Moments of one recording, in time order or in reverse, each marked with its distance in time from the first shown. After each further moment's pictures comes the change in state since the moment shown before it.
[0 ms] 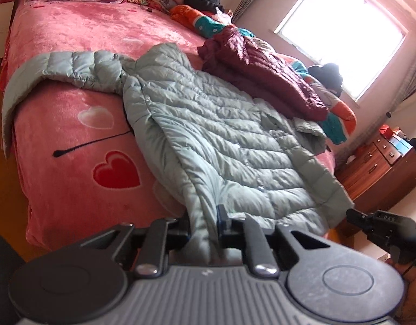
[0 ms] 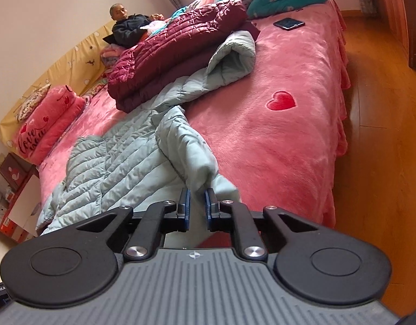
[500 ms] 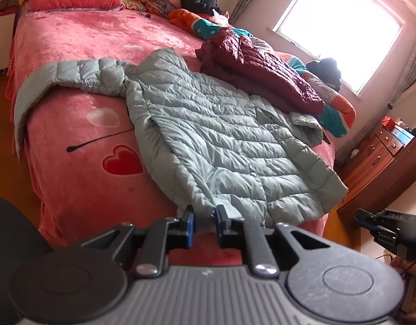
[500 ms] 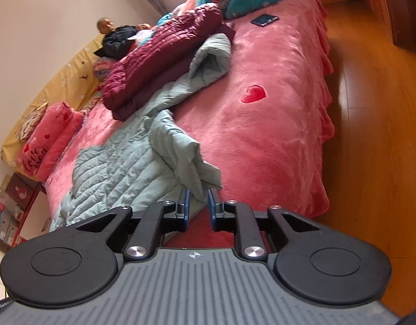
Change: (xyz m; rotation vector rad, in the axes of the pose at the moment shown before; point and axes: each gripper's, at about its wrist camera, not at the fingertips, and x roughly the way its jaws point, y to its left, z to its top) left arm -0.022 -0.013 -0.015 0.035 0.004 0.040; right arm -0.026 -0.028 -0.008 0.110 -0.011 0.009
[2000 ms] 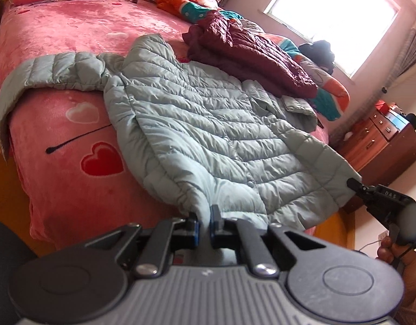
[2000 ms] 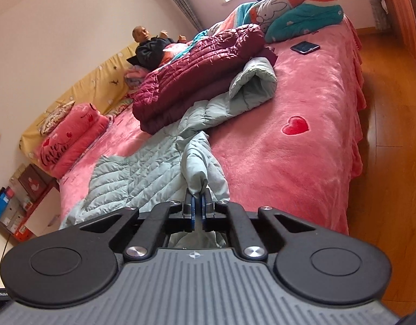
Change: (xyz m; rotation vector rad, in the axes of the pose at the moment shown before) left arm 0.015 -0.001 0.022 0.035 0.088 -0.040; right arm 0.009 0.032 0.004 -0.134 -0.095 0.097
